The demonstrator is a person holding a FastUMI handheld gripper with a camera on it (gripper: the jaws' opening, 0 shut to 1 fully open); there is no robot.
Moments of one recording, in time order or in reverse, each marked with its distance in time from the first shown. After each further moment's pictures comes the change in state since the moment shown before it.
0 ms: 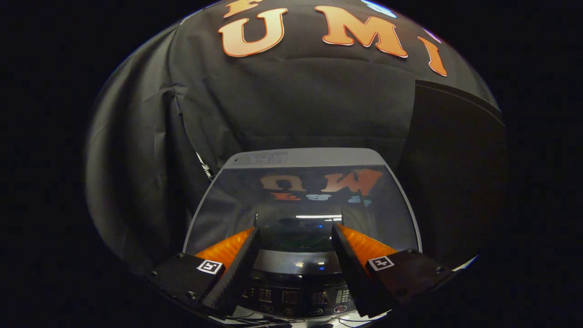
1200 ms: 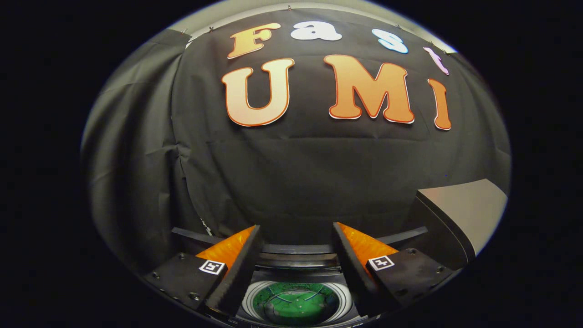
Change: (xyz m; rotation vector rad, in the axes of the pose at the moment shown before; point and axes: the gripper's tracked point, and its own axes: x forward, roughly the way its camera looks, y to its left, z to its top) arm -0.056 0.010 0.213 -0.047 -0.366 -0.001
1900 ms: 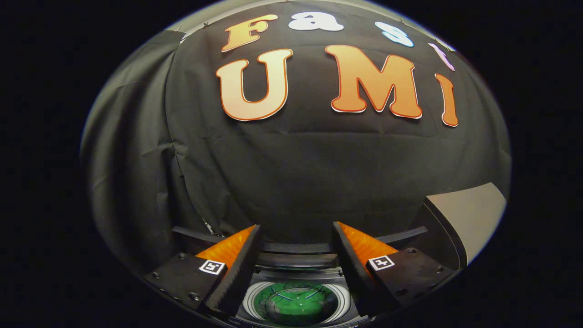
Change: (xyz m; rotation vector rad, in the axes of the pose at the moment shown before) arm 0.021 -0.006 0.014 0.006 0.075 0.017
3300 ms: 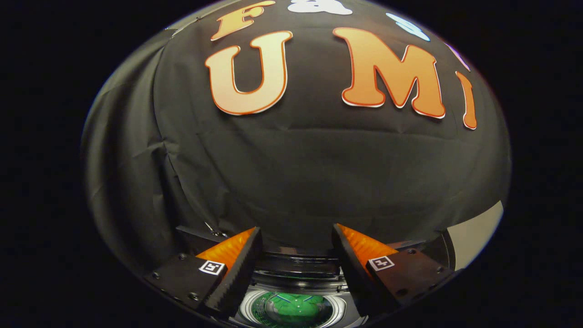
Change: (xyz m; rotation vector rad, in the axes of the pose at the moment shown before) arm 0.084 -0.011 0.037 -0.004 0.150 0.034
